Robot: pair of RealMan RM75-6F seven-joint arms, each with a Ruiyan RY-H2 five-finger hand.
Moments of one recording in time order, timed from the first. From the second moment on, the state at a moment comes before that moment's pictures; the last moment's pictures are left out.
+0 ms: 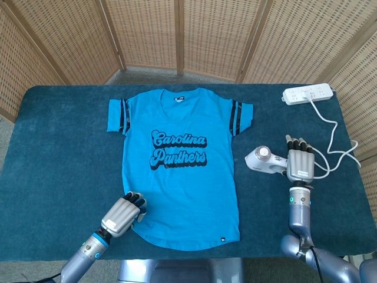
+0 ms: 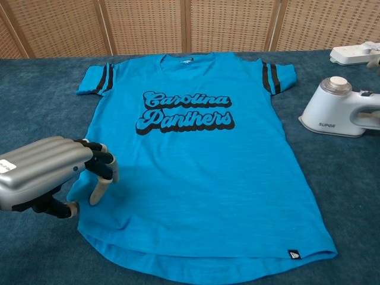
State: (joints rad) left arm -0.41 -1.55 0.07 -1.67 1.52 1.10 0.48; right arm 0.50 -1.69 0.31 -1.11 -0.98 1.22 -0.51
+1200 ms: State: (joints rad) left arm -0.42 -1.55 0.07 -1.67 1.49 1.10 0.46; right arm 0.60 -1.87 0.30 -0.68 -1.12 1.16 -0.39
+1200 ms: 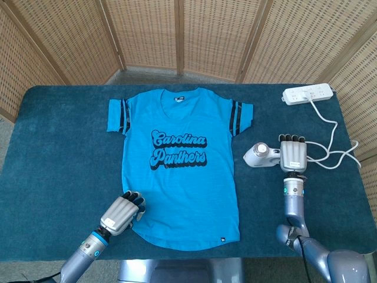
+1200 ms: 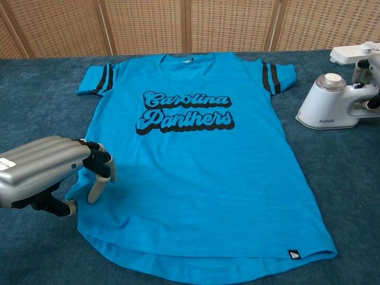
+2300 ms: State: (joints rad) left arm -0.41 -1.55 0.08 -1.67 1.49 1.11 0.45; right arm 0.58 -1.75 0.31 -0.90 -1.08 1.04 -0.38
